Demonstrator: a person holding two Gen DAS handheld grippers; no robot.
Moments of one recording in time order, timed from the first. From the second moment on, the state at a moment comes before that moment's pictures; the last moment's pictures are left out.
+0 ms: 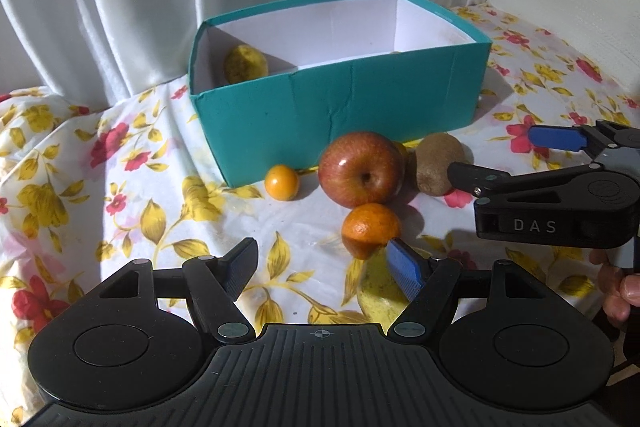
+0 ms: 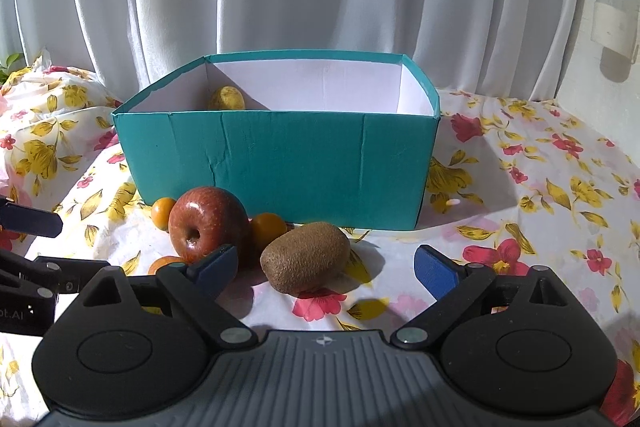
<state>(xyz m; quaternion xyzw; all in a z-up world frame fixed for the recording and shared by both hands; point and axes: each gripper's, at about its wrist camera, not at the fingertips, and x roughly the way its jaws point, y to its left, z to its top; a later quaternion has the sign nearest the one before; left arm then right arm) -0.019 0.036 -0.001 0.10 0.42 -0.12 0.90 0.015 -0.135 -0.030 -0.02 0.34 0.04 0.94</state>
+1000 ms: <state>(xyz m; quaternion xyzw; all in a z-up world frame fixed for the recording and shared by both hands) -0.020 0.003 -0.040 0.11 0.47 -0.19 0.86 0.027 -0.130 -0.052 -0.04 0.36 0.07 0.93</state>
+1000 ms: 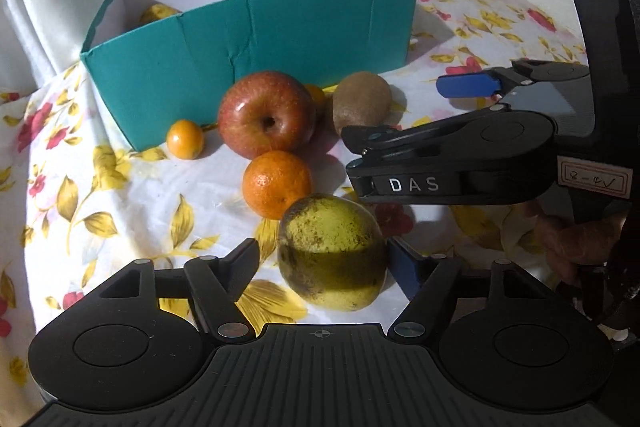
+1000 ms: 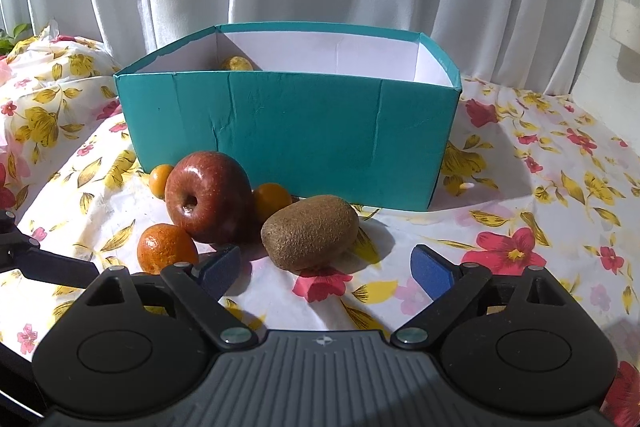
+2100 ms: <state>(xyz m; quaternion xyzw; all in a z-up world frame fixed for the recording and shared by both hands) -0.009 0.027 -0.023 0.11 0.46 -0.13 0.87 0.047 -0.136 -0.048 -0.04 0.36 0.09 0.93</state>
